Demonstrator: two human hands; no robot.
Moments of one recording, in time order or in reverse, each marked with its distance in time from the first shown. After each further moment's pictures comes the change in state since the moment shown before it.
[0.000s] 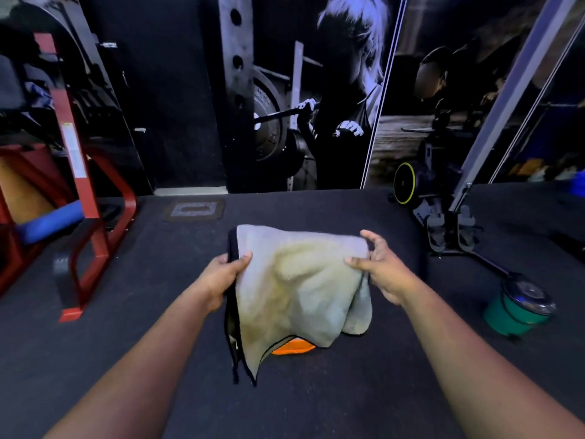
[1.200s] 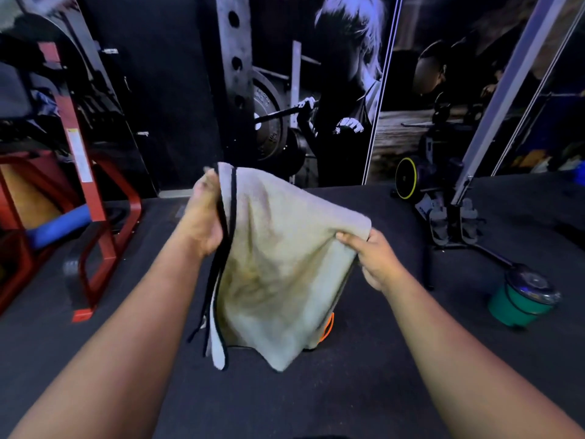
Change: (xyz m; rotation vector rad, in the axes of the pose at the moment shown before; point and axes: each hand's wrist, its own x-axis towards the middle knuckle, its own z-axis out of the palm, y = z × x) left_hand -0.011 0.104 0.006 -0.290 -0.229 0.312; right_hand -0.020 -0.012 0.041 0.119 0.025 -0.226
